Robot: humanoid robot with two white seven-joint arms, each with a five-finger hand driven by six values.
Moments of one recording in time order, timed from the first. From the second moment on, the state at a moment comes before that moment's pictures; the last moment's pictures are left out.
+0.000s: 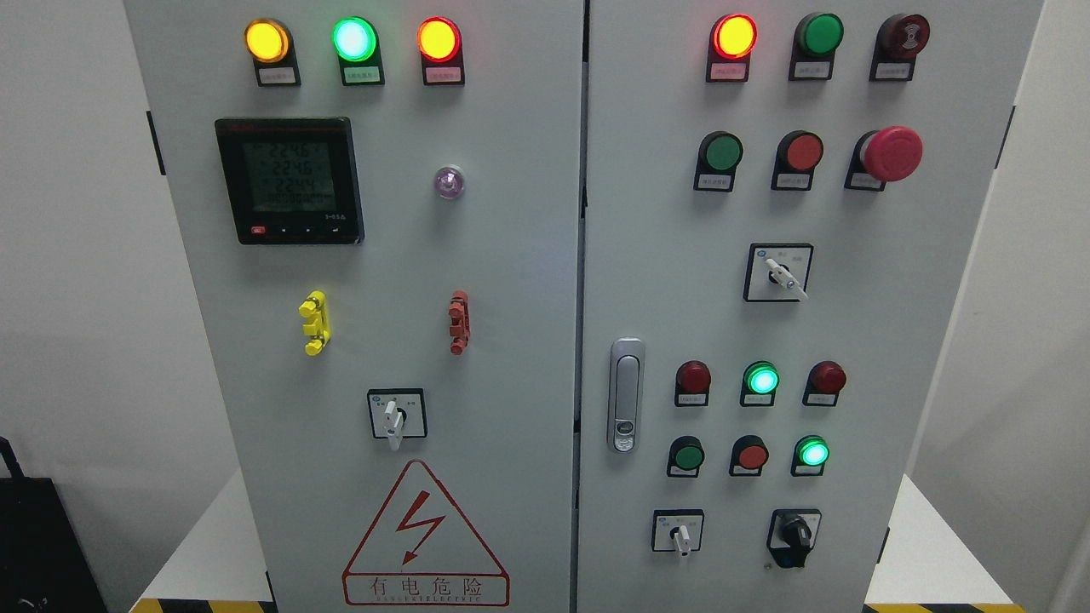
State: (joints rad) left arm 0.22 0.01 0.10 -1.63 -0.07 -0.30 -0.09; right arm 0.10 0.12 -0.19 -0.11 0.07 0.06 -0.02
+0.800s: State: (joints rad) left arm 0.14 -0.05 0.00 -1.89 -0.12 0.00 0.10; right arm 0.10 0.12 -0.19 -0.11 0.07 0.06 -0.02
